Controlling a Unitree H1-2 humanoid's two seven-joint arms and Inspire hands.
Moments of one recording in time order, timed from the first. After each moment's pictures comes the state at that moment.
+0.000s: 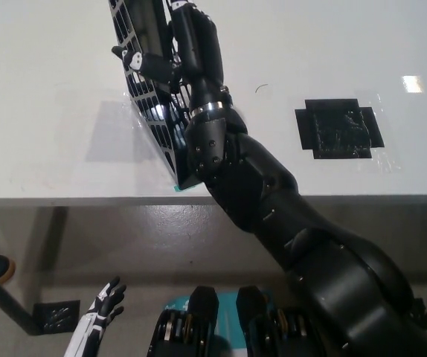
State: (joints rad) left_arm 0.08 0.12 0.00 0.20 0.03 -0.26 -0.09; right_arm -1.25 0.22 0.25 1.30 -0.45 -0.39 -0.69
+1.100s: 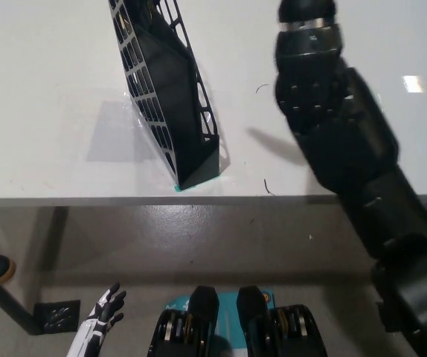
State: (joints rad) left_arm 0.10 0.12 0.00 0.21 0.03 -0.26 -0.09; right_arm -1.11 -0.04 0.21 0.38 -0.46 -0.27 -0.51
